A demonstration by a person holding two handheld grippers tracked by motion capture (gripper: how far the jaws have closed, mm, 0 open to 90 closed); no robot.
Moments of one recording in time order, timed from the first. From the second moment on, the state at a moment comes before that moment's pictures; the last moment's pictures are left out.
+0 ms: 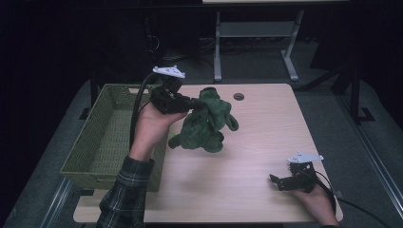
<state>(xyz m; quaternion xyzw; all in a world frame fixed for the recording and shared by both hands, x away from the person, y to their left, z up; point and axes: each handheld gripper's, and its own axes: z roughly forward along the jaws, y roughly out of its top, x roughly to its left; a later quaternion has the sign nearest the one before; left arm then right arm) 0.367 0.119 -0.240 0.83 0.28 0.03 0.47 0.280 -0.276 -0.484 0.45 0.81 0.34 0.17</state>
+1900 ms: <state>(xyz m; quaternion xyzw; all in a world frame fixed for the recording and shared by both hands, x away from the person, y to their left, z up) 0.387 0.019 -0.434 0.88 0.30 -0.03 0.38 0.280 -0.276 -0.484 0.45 0.81 0.34 0.17</state>
